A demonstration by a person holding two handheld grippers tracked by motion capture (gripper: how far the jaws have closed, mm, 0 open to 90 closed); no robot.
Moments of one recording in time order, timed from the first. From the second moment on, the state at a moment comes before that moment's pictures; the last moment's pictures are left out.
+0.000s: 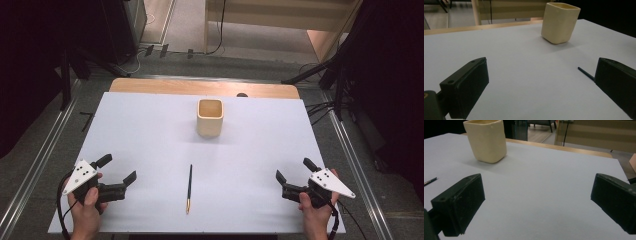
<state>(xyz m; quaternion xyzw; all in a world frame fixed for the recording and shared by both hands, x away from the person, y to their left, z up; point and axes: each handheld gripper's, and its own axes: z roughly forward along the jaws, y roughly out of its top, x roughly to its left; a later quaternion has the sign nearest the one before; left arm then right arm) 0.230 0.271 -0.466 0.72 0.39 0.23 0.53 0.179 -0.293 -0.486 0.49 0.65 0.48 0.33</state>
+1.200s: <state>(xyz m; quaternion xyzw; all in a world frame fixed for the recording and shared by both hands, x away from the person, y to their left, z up) 0.254 0.180 -0.448 0.77 0.32 0.18 0.53 0.180 -0.290 -0.486 0.49 0.66 0.48 0.32</state>
